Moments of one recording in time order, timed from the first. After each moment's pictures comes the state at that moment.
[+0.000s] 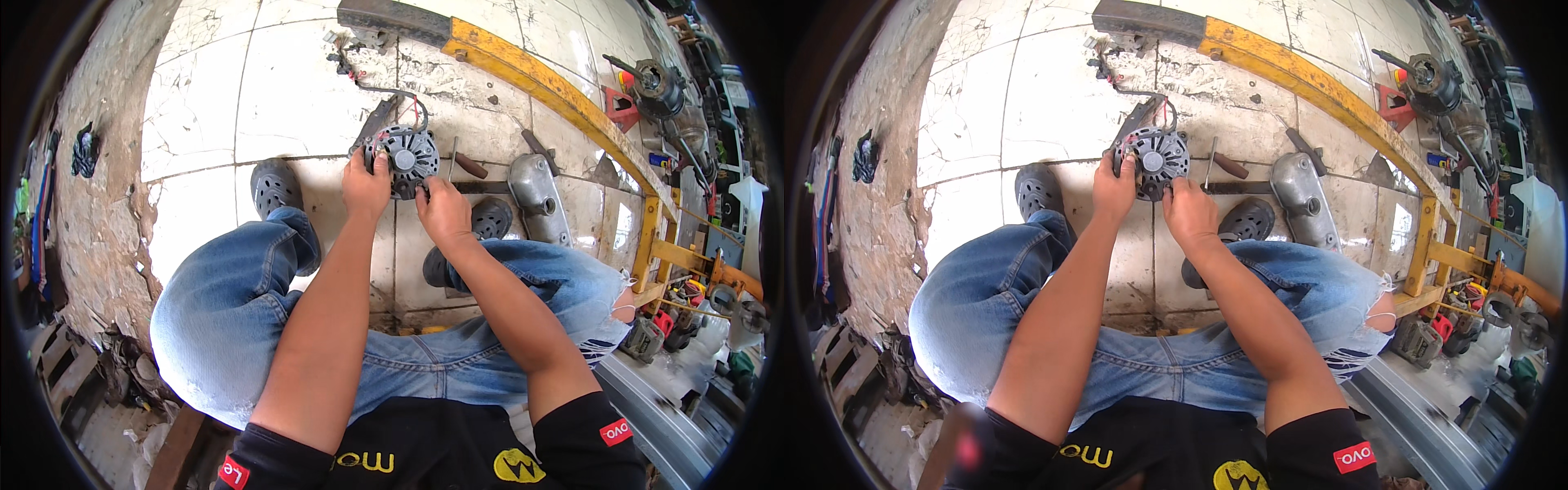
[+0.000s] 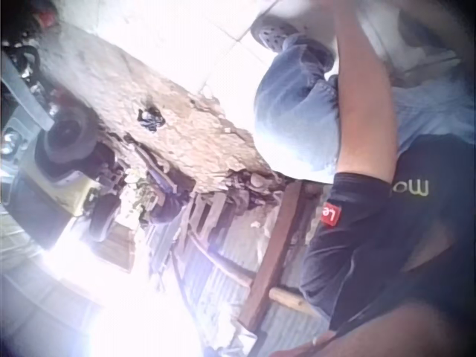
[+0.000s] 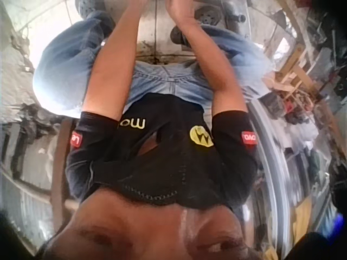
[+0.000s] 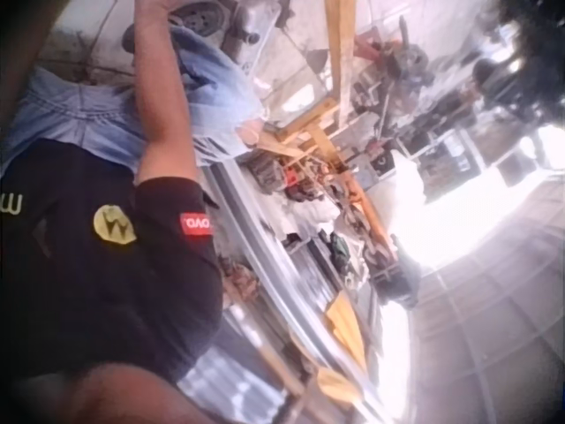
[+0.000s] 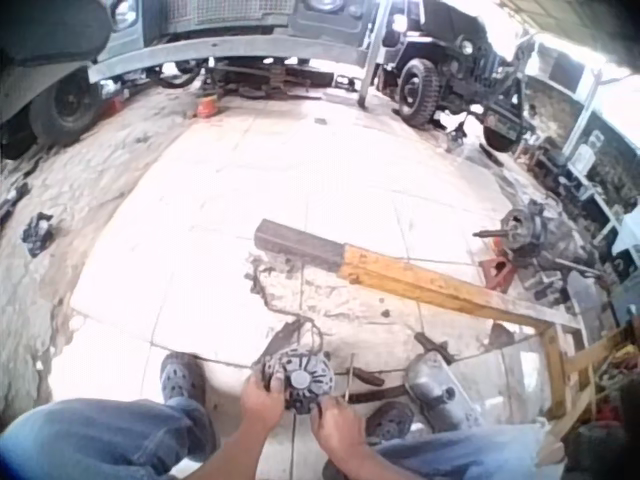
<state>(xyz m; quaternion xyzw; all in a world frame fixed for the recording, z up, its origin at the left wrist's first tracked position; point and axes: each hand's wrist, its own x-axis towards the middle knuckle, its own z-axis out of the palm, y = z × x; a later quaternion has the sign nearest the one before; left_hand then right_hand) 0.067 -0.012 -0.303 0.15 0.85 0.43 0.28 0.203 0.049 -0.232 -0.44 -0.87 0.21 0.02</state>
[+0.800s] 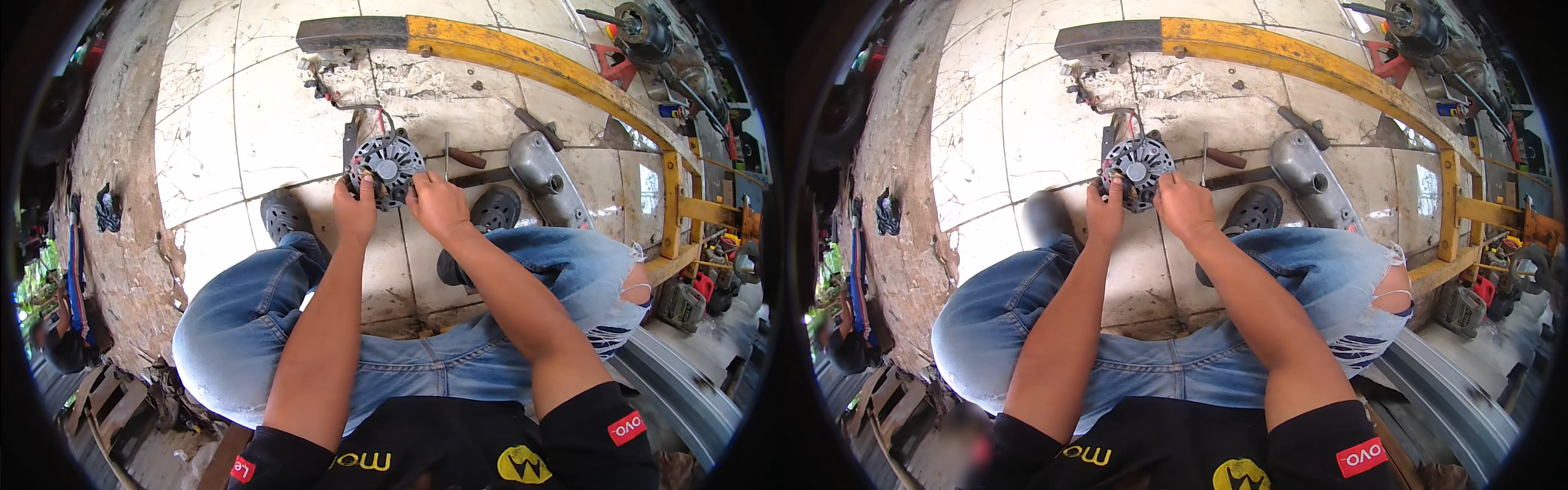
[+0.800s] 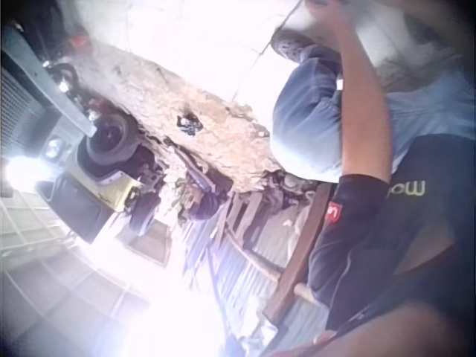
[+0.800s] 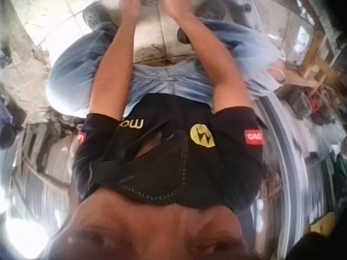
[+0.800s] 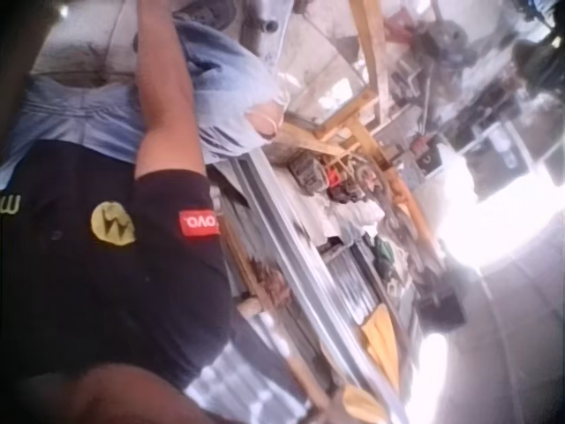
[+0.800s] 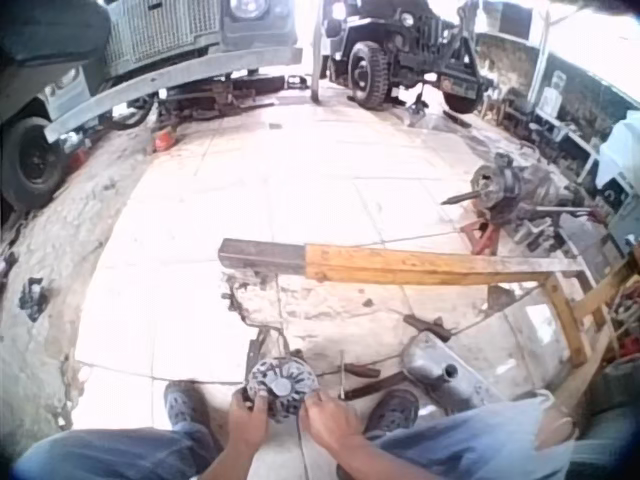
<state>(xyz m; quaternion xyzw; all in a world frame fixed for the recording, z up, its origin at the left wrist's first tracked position) 0.071 -0.029 -0.284 0.19 0.83 0.45 0.26 0.208 0.064 -0.230 -0.40 -0.89 0.23 0.04</state>
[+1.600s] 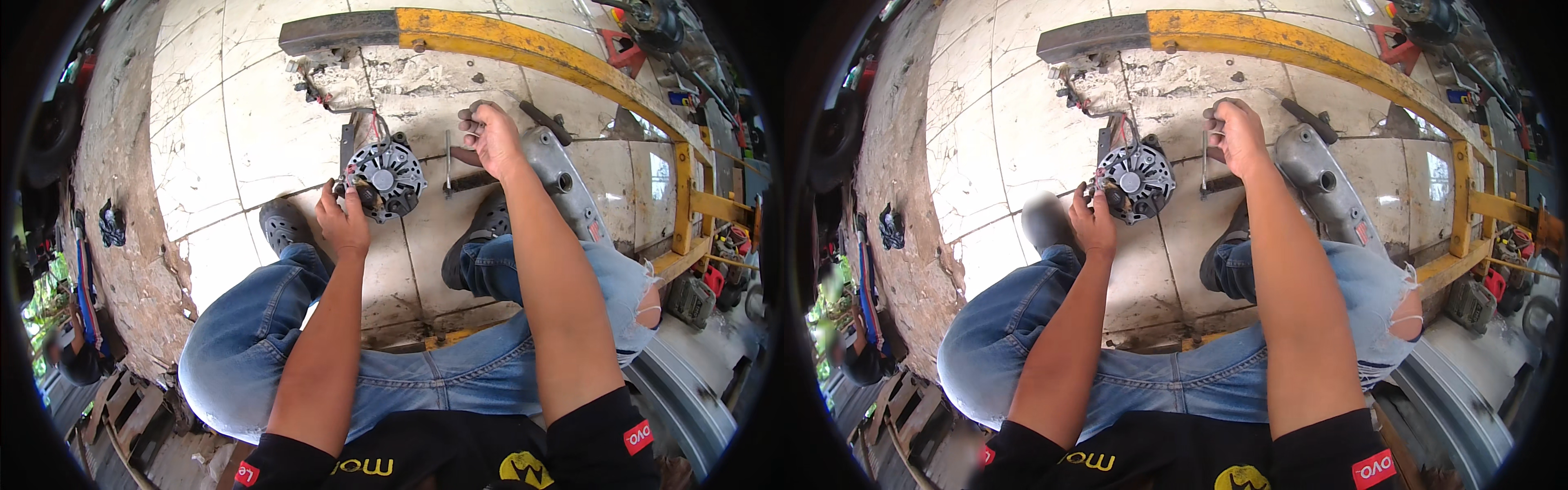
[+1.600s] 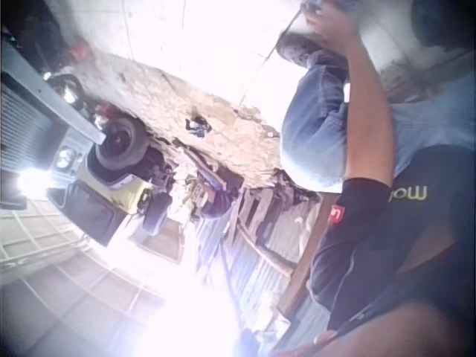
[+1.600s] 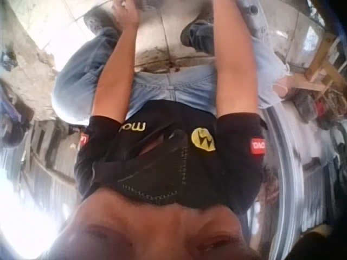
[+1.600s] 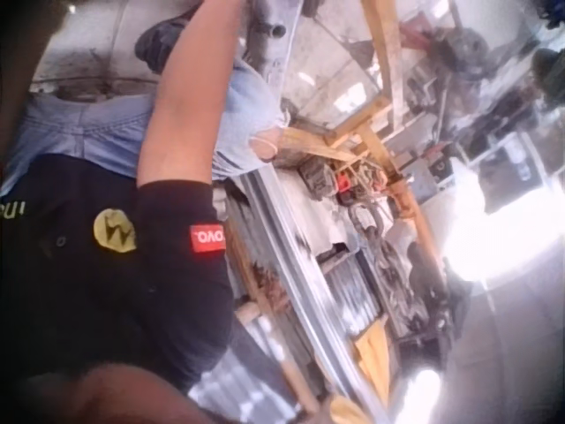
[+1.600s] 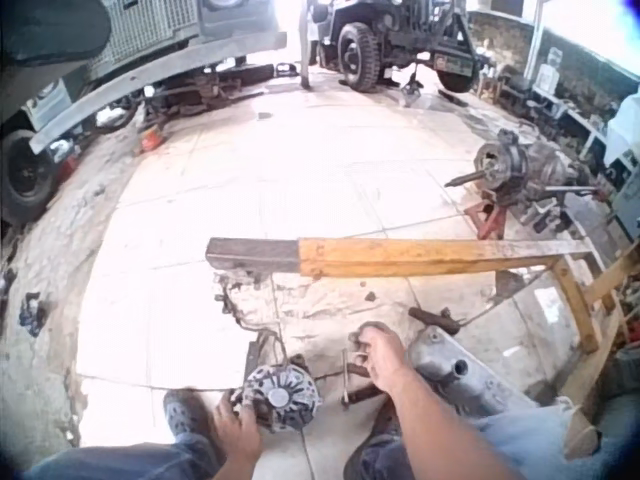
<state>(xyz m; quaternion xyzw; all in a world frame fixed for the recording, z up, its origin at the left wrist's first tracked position) 0.069 -0.030 -0.289 0.18 0.89 0.38 0.18 0.223 0.207 -0.231 -0.50 -0.32 0.75 0.30</state>
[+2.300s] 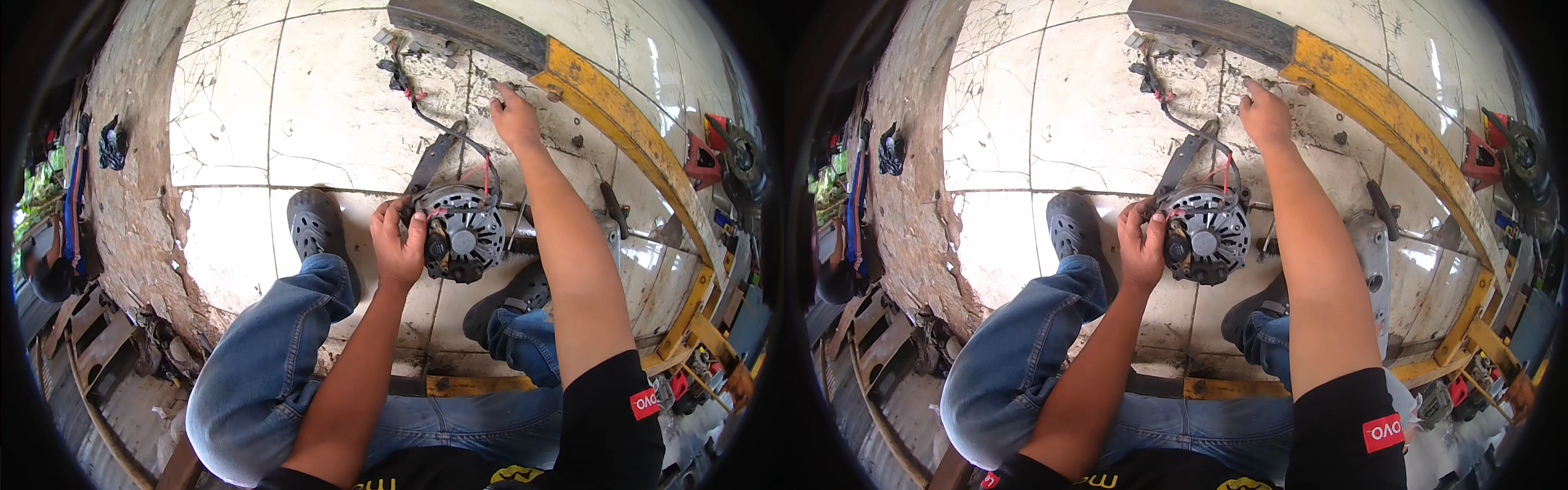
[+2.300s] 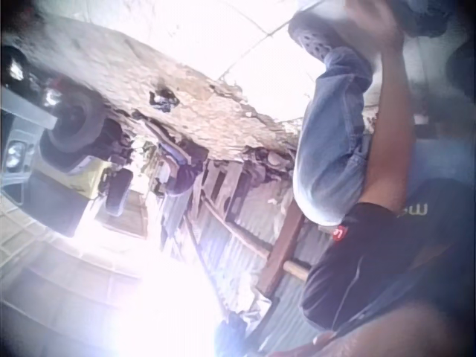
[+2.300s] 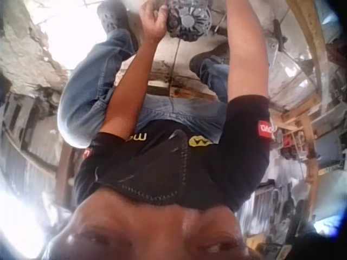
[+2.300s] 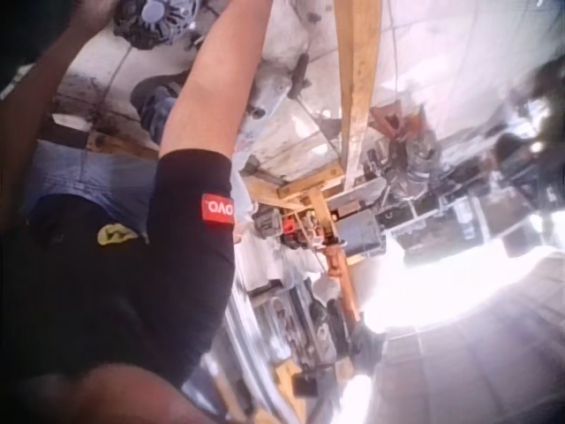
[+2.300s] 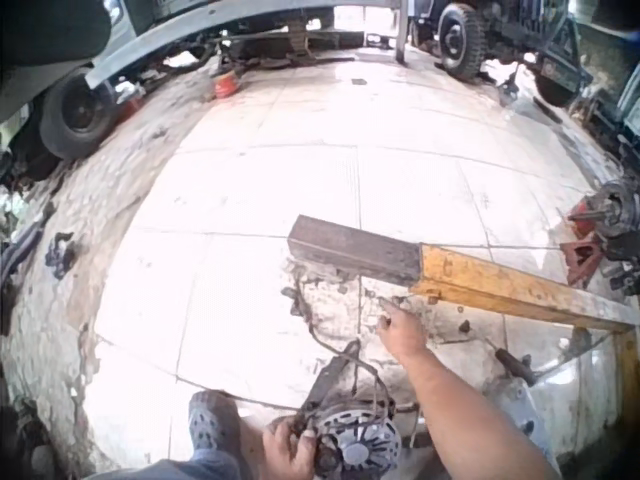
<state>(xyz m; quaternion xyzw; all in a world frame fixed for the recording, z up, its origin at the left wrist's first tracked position) 0.045 -0.017 -0.310 0.18 0.82 0.52 0.19 0.055 0.287 -0.366 -0.46 -0.85 0.27 0.00</state>
